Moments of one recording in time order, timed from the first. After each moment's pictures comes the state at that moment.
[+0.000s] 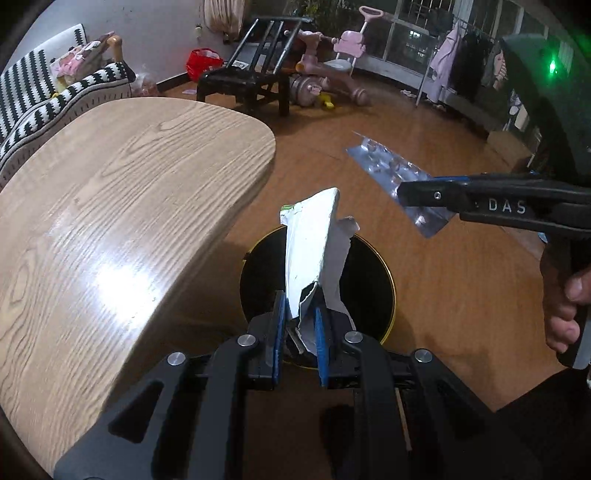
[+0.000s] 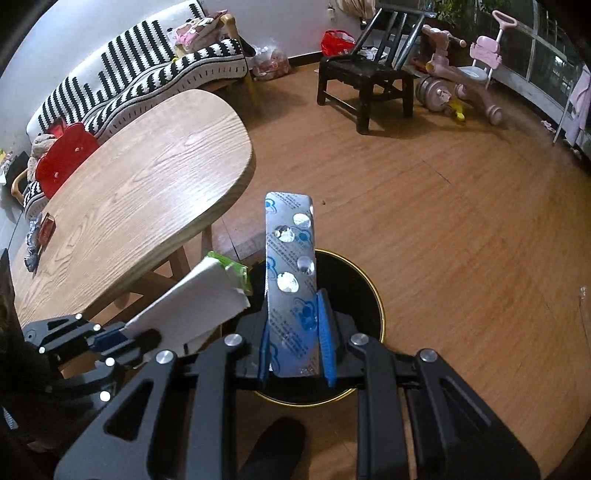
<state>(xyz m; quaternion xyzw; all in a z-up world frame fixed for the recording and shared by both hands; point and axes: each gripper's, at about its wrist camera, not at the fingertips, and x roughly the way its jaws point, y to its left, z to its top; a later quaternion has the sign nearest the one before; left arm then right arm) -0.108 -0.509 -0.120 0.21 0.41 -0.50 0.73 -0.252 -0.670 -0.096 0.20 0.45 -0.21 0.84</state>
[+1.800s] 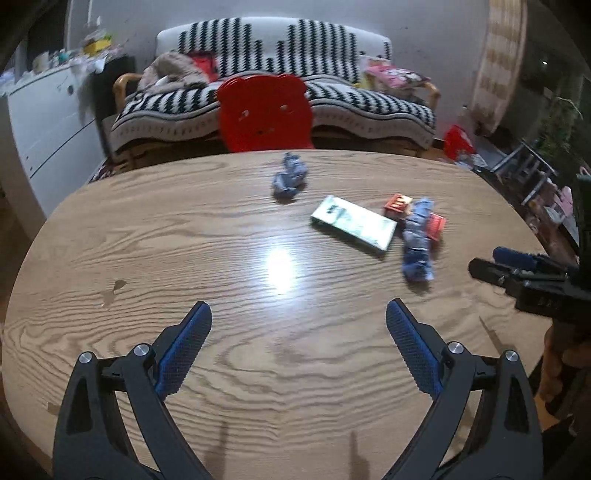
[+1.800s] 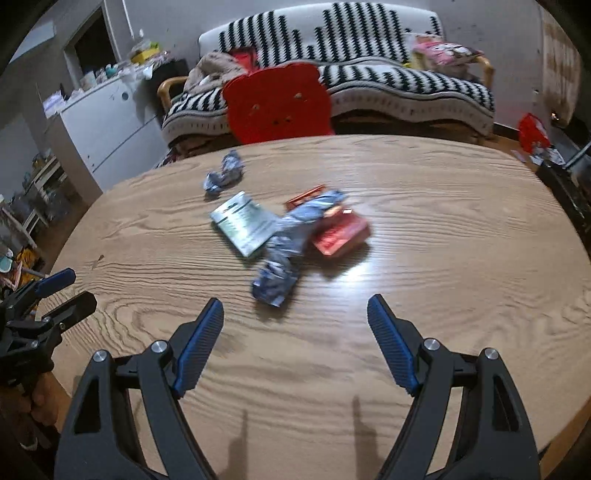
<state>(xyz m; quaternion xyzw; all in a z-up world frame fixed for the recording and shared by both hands) 0.085 -0.020 -0.030 0.01 0.40 -0.12 0.91 0.073 -0.247 -0.048 0.05 0.43 0.07 0.90</state>
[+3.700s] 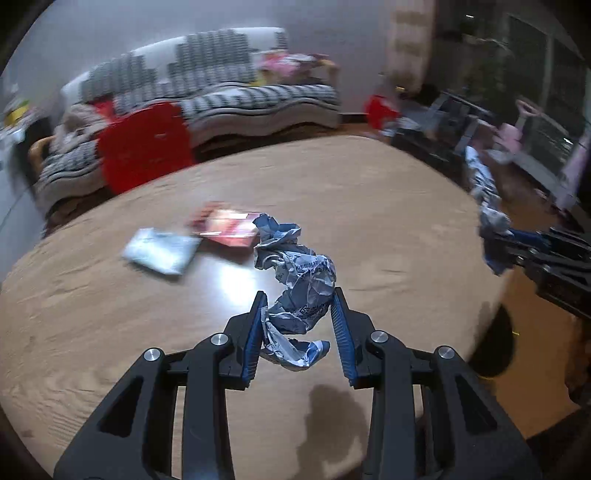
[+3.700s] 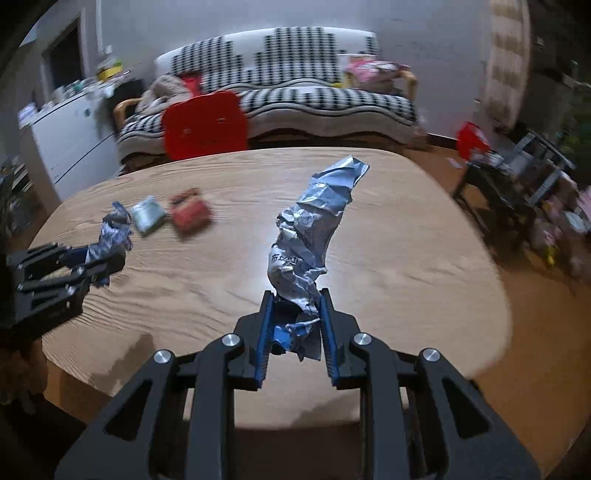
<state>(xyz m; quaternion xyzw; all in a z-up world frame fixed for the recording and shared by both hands) 0.010 -0.243 -0.029 0.10 0.38 -0.26 0.88 -0.097 -0.449 -0.010 0.04 0.39 -0.05 0.92</state>
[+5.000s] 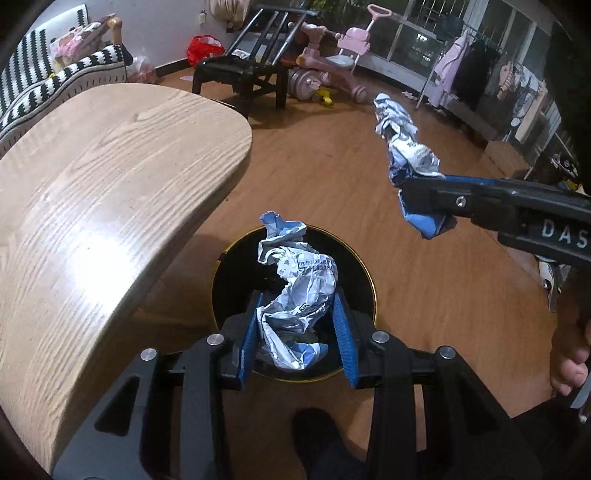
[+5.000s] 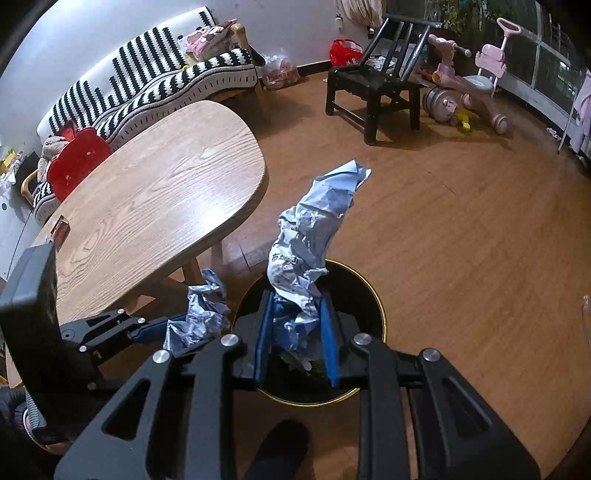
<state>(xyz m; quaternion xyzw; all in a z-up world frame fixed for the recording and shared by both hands) -0.120 -0.538 -0.131 0.18 0.44 -0.50 0.72 -0.261 -0.665 -0.076 0.20 0.44 -0.20 0.85</state>
